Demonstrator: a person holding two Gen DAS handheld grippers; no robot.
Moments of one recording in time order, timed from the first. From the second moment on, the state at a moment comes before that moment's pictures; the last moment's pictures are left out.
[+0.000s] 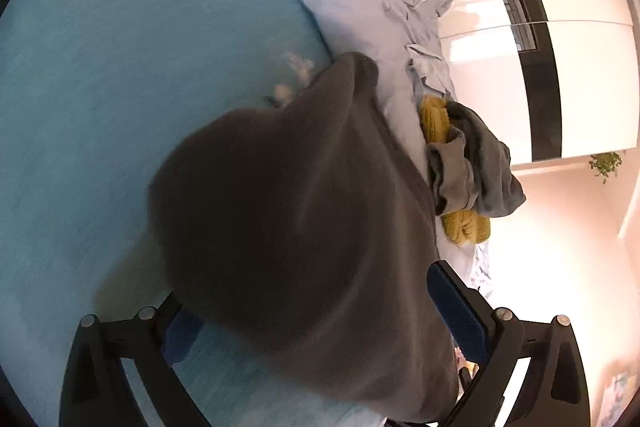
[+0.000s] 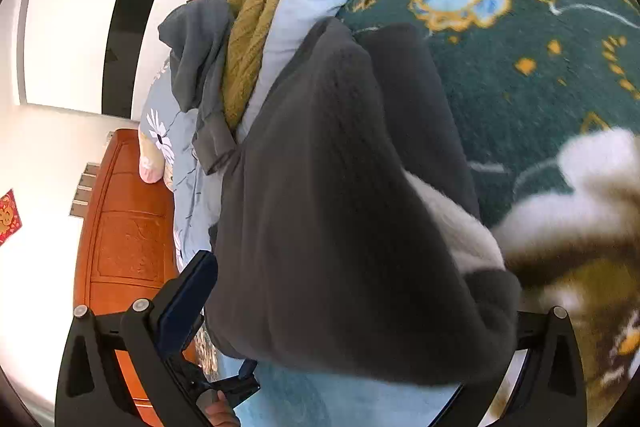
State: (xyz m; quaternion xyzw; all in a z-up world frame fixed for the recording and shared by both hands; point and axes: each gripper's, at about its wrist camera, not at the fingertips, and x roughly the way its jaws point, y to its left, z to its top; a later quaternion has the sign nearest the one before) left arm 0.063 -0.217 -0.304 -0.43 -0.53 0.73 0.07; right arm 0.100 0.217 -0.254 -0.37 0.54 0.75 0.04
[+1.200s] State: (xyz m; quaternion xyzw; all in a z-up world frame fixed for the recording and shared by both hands) left arm 0.197 -0.224 -0.277 -0.55 -0.53 0.64 -0.01; right arm 0.188 0.213 -0.217 -0.45 0.62 0.62 0.16
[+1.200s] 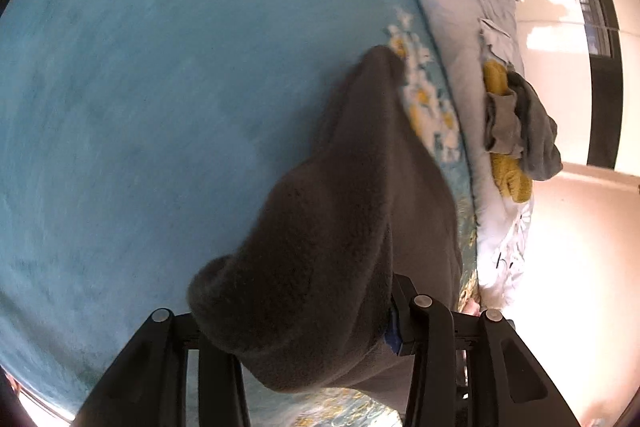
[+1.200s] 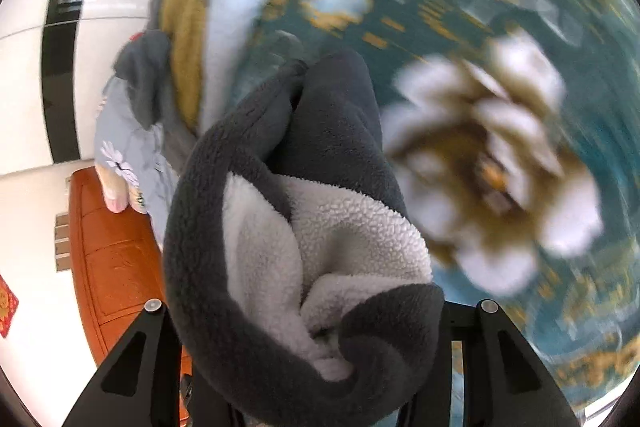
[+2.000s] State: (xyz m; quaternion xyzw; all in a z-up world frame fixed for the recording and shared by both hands) left arm 0.173 -0.214 -0.254 -0.58 -0.51 0.64 -0.01; right arm 0.191 0.207 -0.218 -0.45 0.64 0.59 0.19
